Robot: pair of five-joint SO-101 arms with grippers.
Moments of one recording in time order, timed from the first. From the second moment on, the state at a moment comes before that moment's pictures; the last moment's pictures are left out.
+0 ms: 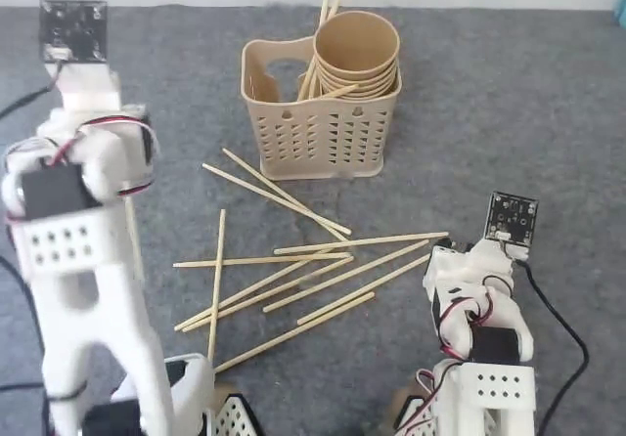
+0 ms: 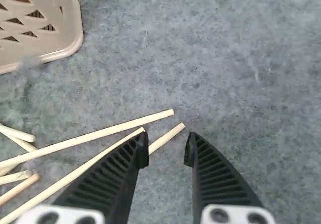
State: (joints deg) left arm -16.4 -29.8 10.2 73.5 -2.0; right arm -0.3 -84.5 89.5 48.4 -10.8
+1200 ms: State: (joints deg) left arm 10.4 -25.8 26.9 -2.9 15.9; right arm -0.4 -84.5 89.5 48.4 -10.8
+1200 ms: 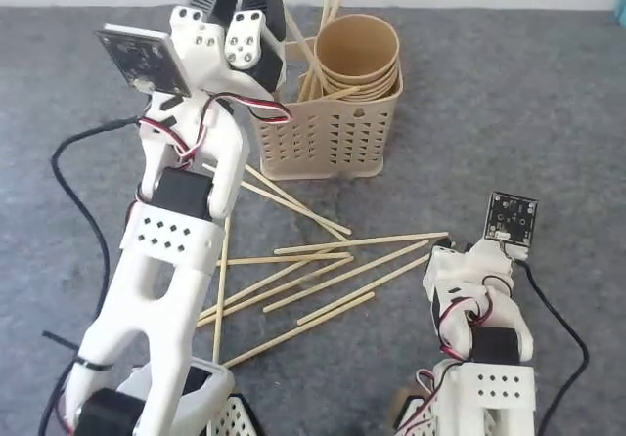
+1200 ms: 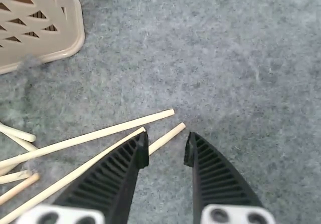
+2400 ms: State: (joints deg) left arm 6.7 -33.6 40.0 -4.9 18.2; right arm -0.4 -84.5 89.5 48.4 -10.8
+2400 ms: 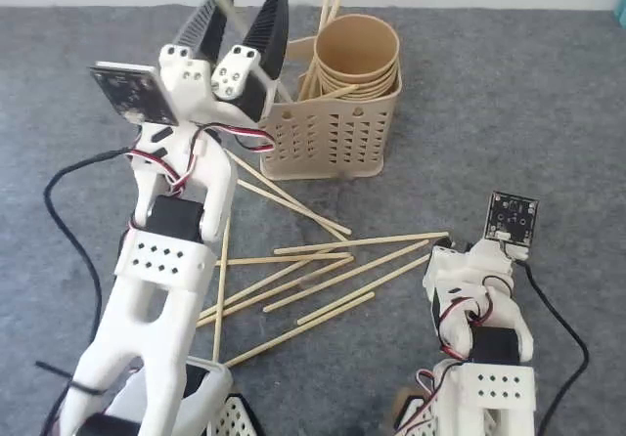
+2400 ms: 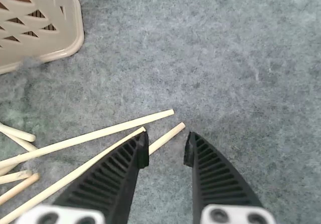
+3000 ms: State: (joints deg) left arm 4.9 -33.6 40.0 4.8 19.1; right arm -0.4 -84.5 89.5 48.4 -10.8
